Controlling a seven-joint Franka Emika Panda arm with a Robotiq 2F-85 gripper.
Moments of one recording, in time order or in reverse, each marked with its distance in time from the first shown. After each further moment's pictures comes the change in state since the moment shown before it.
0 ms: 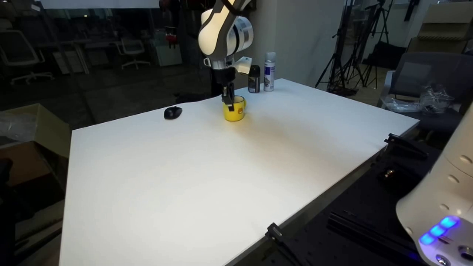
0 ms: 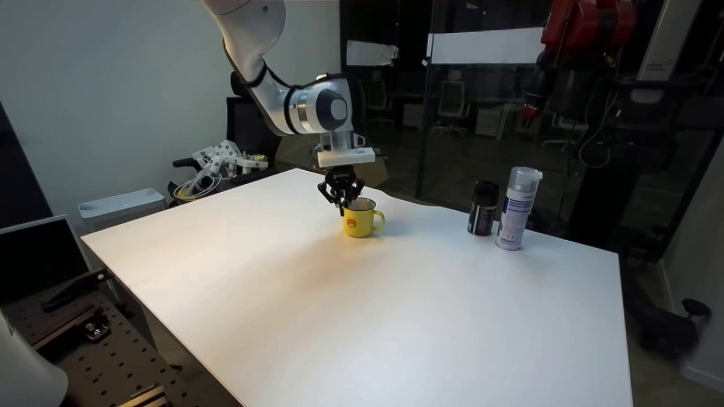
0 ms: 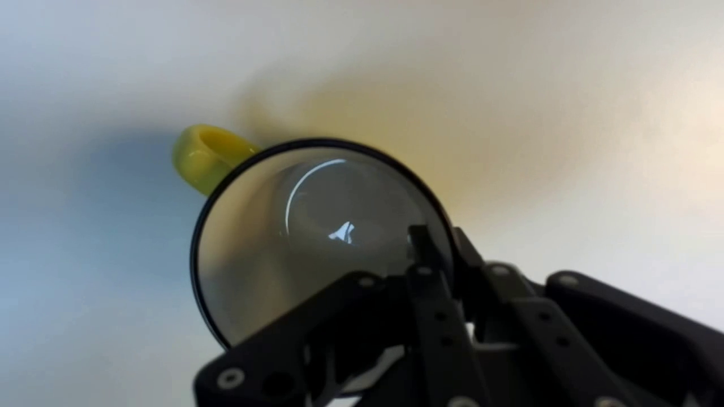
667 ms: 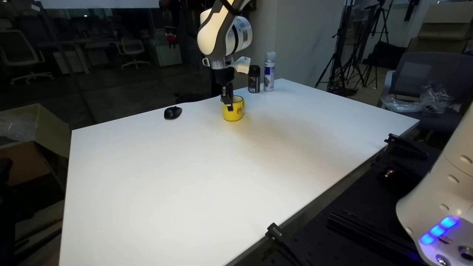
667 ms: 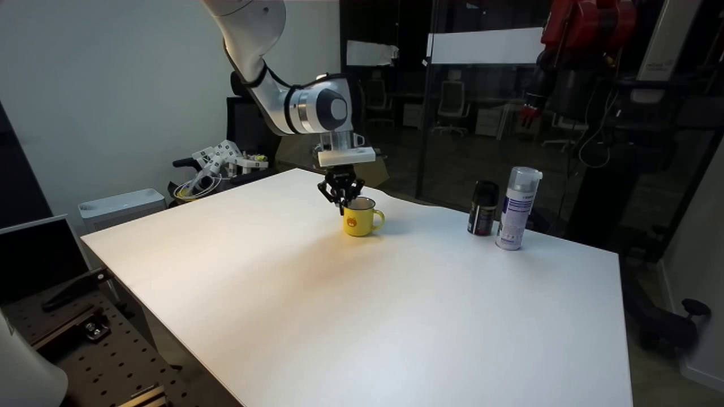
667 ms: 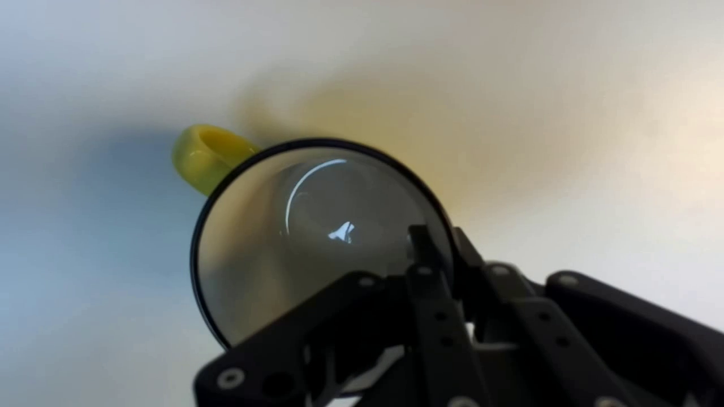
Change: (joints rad) arm 0.001 0.006 0.004 0.011 0.000 -0.003 -0.017
